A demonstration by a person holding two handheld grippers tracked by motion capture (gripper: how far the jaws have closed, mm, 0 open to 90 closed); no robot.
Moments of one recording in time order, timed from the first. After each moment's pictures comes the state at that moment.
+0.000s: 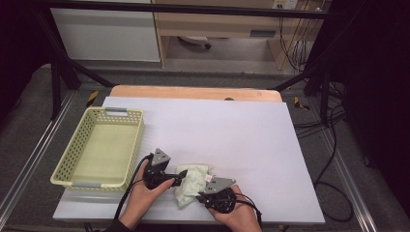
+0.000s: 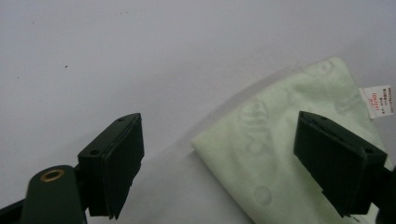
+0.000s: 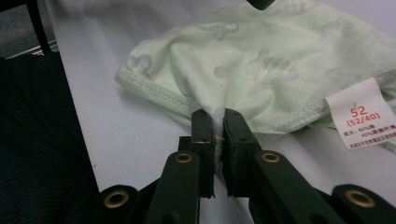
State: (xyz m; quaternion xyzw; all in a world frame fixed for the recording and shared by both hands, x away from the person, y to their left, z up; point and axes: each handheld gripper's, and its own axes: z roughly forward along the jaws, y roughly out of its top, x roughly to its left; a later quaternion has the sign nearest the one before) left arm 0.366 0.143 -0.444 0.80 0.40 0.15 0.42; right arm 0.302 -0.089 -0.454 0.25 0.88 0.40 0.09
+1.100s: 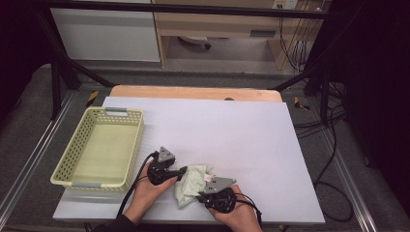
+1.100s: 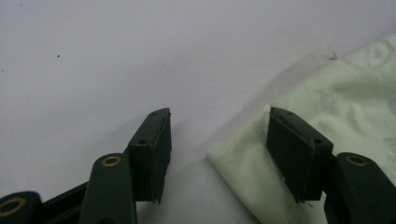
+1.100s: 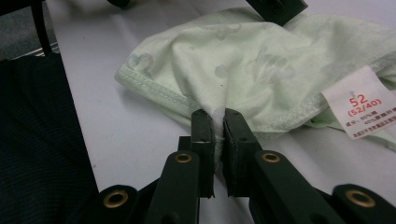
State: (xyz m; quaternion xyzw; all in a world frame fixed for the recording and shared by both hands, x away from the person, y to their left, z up) left arm 0.381 0.136 -0.457 0.81 0.41 0.15 0.39; right arm 0.304 -0.090 -0.456 0.25 0.88 0.40 0.09
